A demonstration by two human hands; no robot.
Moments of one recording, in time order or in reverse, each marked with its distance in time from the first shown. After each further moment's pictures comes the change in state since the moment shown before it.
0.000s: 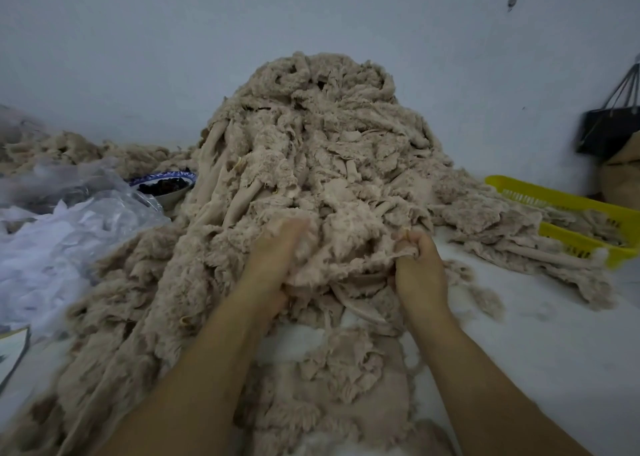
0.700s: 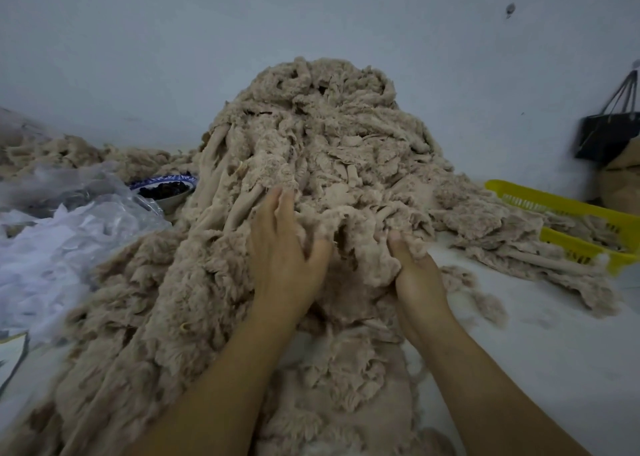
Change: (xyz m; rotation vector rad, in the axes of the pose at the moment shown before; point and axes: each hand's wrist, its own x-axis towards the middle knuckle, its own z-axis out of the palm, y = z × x) left_hand -0.005 -0.007 0.008 0.951 0.357 0.719; right_hand -0.011 -0.015 0.005 0.380 -0.153 0.148
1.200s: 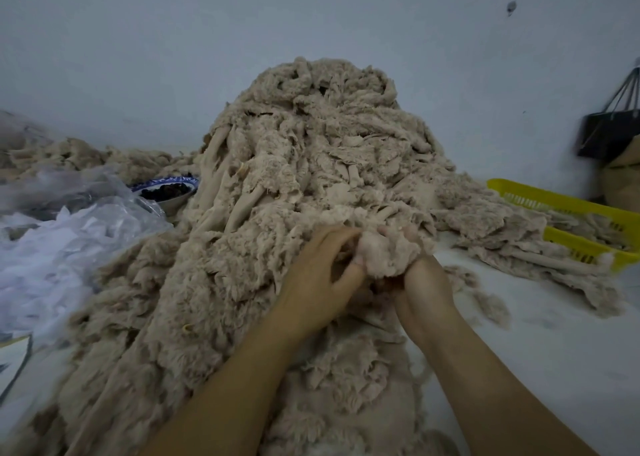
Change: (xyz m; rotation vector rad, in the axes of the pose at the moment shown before) left_hand -0.014 0.000 0.018 -0.279 -0.334 0.152; right_hand -0.001 -0.009 -0.001 0.238 -0.054 0.100
